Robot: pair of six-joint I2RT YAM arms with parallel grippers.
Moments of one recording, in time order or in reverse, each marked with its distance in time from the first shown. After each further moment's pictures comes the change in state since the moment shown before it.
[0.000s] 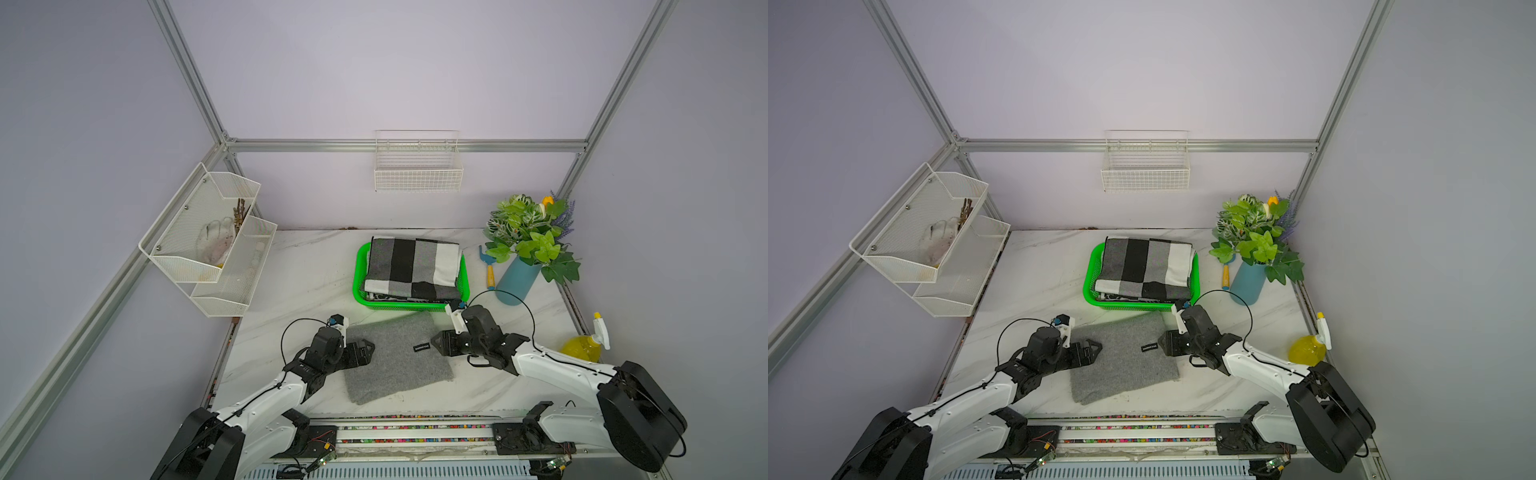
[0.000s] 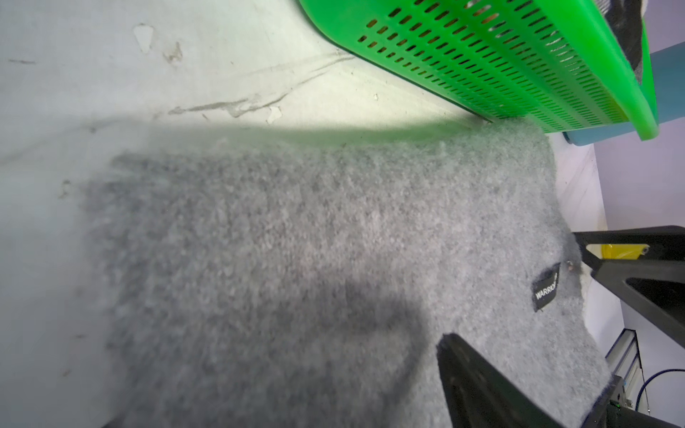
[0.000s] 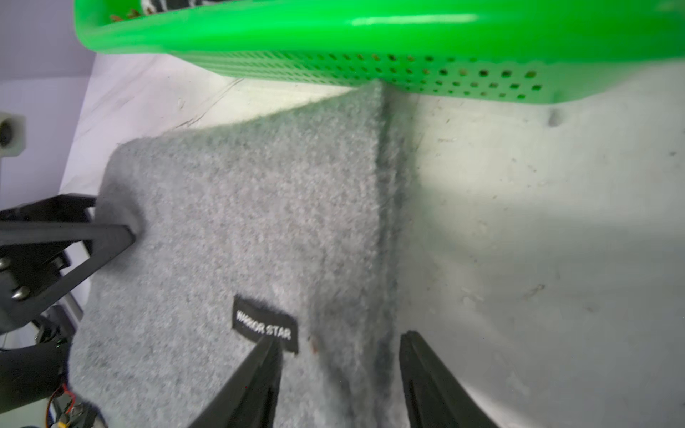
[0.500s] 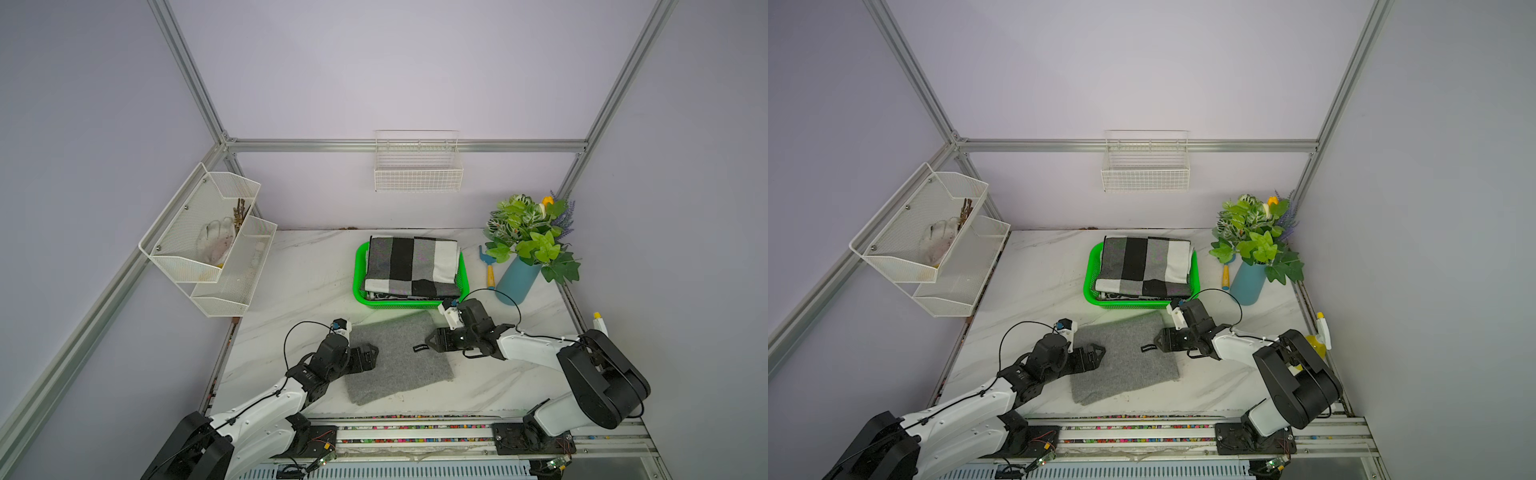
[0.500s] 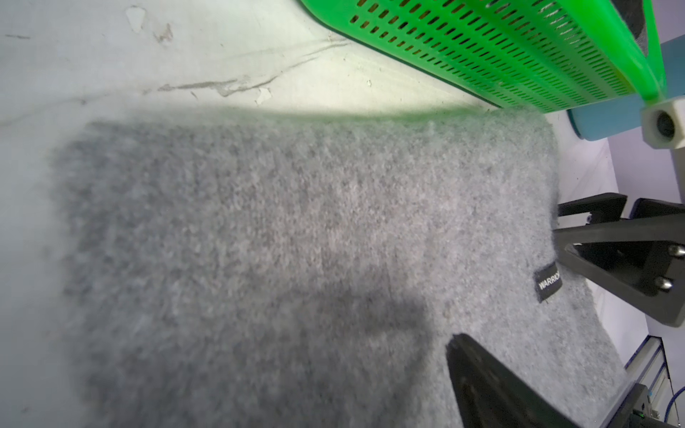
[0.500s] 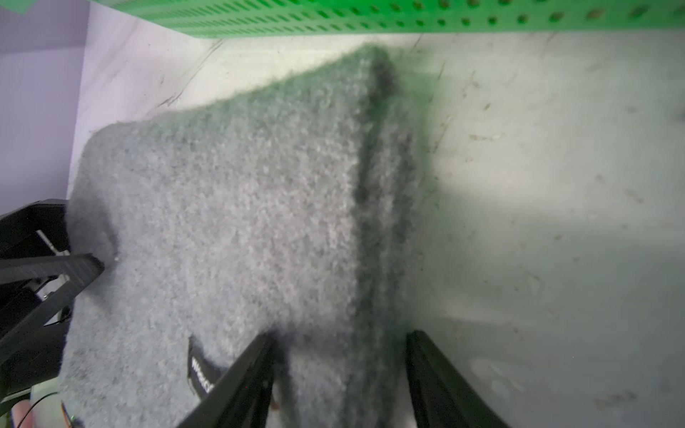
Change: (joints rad) left arm -0.118 -0.030 -0.032 0.012 -0.110 -0.080; right arm -0.064 0.219 0.027 0.130 -0.230 -0.045
